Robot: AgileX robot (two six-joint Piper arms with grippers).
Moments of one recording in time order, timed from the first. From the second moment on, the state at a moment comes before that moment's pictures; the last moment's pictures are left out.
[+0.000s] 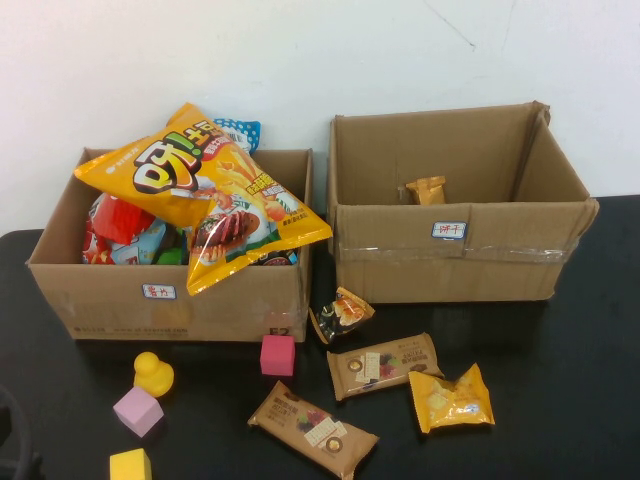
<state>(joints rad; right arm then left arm) 0.01 0.83 -0.41 0.23 0.51 -0.41 -0.06 0.61 -0.42 -0.05 0.54 -0.09</state>
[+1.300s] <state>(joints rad) 0.48 2.05 -1.03 0.47 0.25 -0.66 -0.07 0.61 -0.42 -0.07 0.53 -0.08</state>
